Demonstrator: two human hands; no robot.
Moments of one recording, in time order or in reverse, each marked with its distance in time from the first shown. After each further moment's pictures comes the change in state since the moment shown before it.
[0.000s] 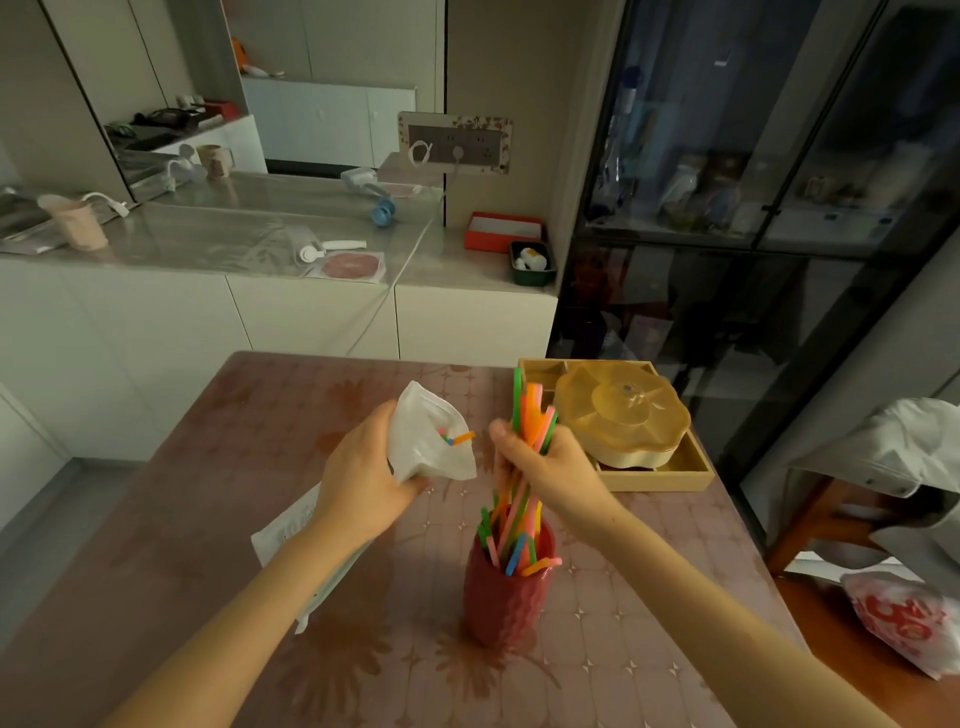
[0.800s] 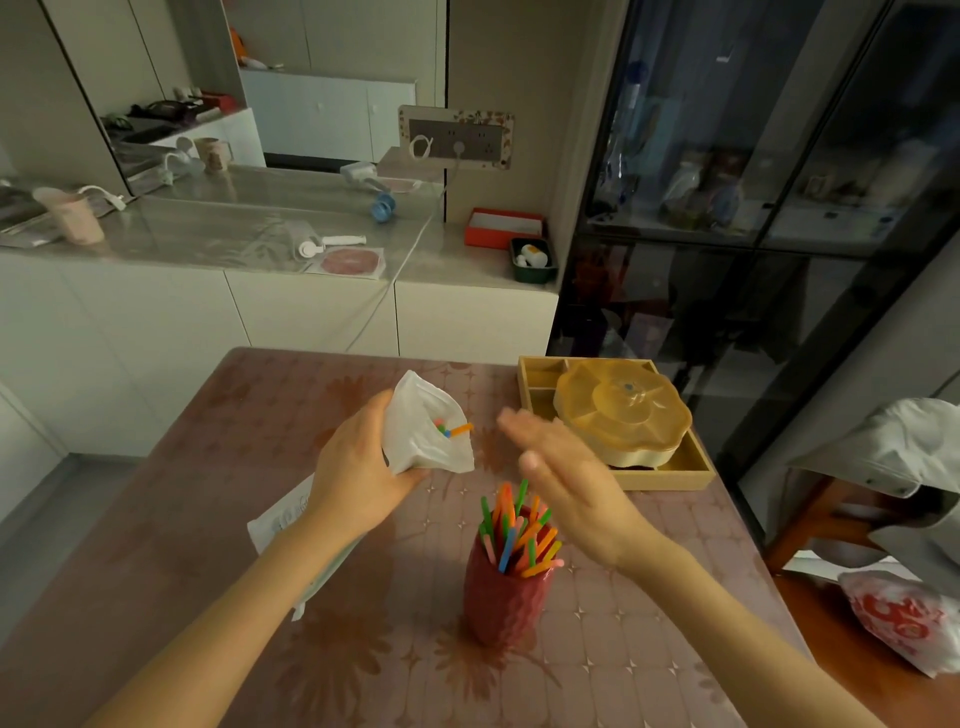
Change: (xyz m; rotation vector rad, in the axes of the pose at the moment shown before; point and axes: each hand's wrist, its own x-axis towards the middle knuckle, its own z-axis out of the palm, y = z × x) left_hand 0.006 -0.005 -0.005 -0.011 0.043 0.057; right_hand -0.016 0.022 -0.021 -0.546 -0.081 -0.255
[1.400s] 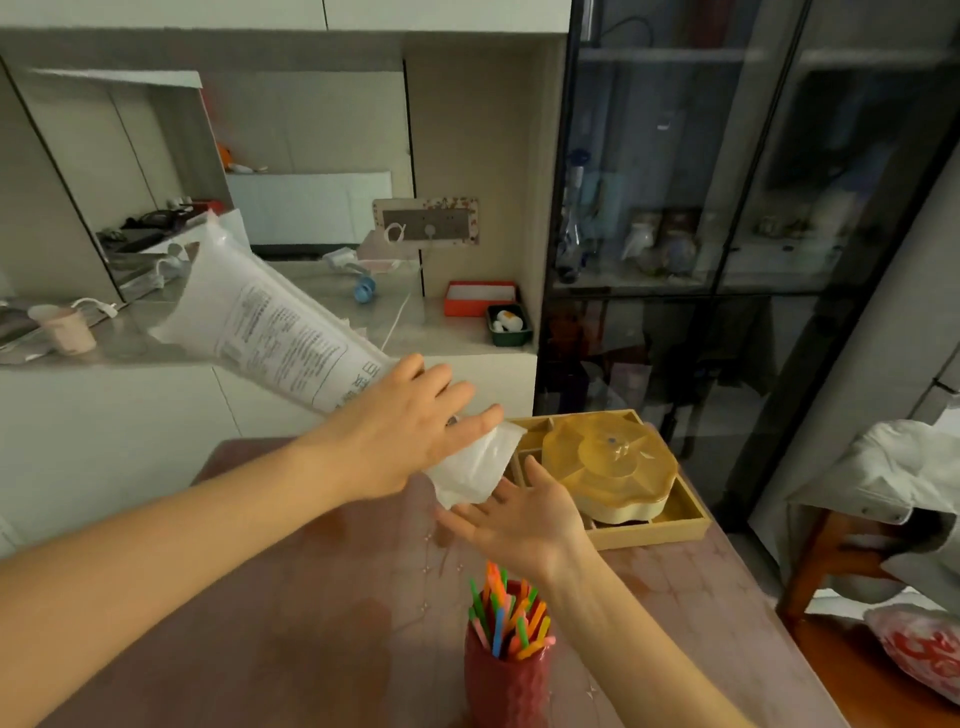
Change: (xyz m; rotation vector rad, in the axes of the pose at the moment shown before) left_hand 0.095 0.096 -0.064 1.029 -0.209 1.060; right_hand 0.049 -0.032 0.001 2.021 0.129 0.769
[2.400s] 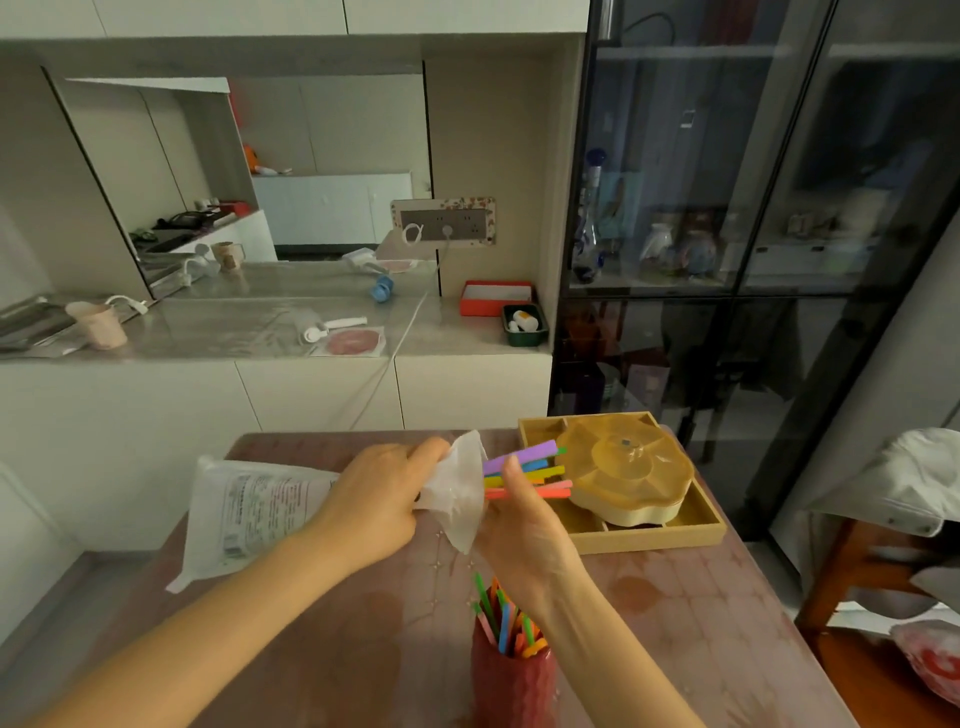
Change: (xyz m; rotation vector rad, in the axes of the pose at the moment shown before) left_hand -0.035 0.054 0.038 -0.630 0.008 -0.596; right_hand 0.002 0.021 -0.015 -0.515 -0.205 -0.366
